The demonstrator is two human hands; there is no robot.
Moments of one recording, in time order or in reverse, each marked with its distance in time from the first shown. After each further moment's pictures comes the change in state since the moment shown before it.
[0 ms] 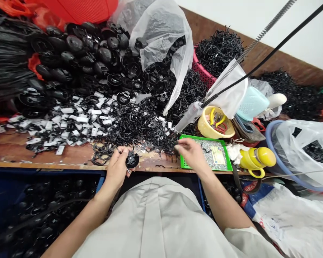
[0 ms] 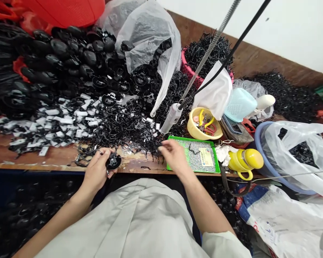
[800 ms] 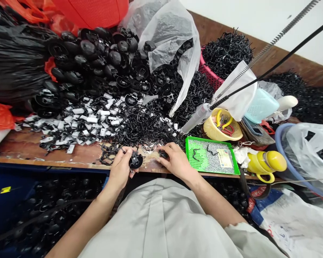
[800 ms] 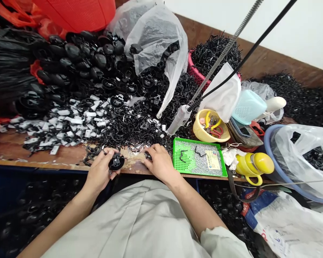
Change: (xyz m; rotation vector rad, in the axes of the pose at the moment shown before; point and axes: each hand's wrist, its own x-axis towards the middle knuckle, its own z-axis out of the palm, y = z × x) left_hand -0.006 0.014 -0.009 -0.018 -0.014 -0.035; right_hand -0.001 -0.044 0.050 -0.415 -0.295 -0.196
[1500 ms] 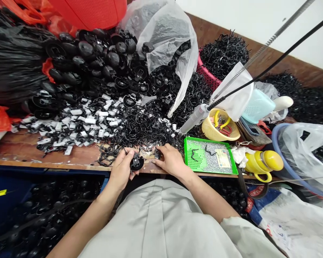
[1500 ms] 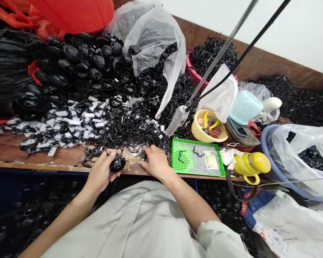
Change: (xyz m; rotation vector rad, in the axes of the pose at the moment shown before) left_hand 0.000 -0.001 0.002 0.008 -0.060 -0.026; right_hand 0.010 -0.007 0.003 -0.008 -0.097 0.092
